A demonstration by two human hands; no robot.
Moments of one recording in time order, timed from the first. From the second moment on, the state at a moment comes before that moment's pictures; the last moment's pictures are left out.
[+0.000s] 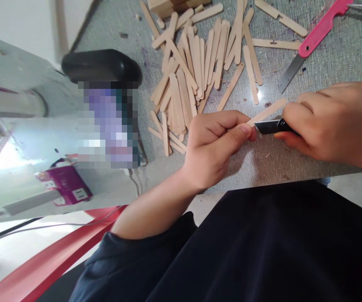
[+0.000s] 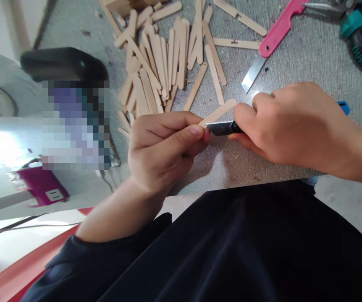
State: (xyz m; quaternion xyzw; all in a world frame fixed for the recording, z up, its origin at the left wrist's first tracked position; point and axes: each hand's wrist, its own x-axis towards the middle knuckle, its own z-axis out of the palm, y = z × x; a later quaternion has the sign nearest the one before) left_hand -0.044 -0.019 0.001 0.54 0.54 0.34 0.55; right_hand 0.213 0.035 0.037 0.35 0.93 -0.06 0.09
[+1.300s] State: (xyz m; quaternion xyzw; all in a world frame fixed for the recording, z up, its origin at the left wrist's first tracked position) left_hand -0.039 -0.028 -0.014 0.55 0.48 0.43 0.53; right_hand 0.209 0.024 0.040 0.38 0.92 -0.05 0.09
